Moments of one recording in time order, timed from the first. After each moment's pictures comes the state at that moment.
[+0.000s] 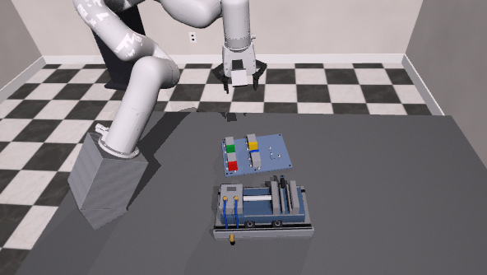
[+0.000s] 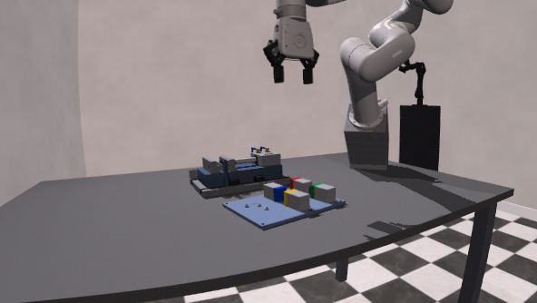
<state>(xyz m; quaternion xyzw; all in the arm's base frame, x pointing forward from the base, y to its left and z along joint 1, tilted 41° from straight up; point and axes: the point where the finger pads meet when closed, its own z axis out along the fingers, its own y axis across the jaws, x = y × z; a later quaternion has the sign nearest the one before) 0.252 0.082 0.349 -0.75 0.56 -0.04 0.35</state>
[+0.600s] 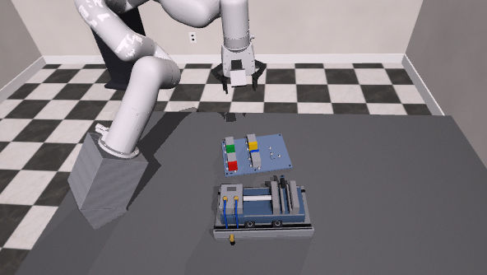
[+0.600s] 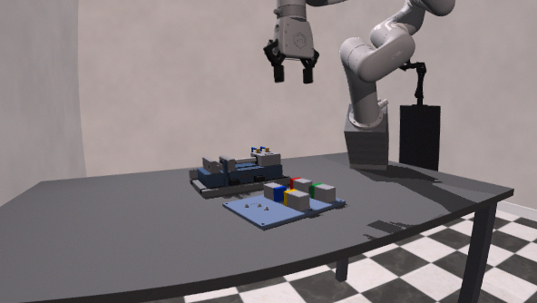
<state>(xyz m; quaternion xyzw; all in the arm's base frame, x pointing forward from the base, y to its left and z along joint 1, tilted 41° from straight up) 0.250 0.078 0.348 -0.75 0.56 -0.04 0.35</state>
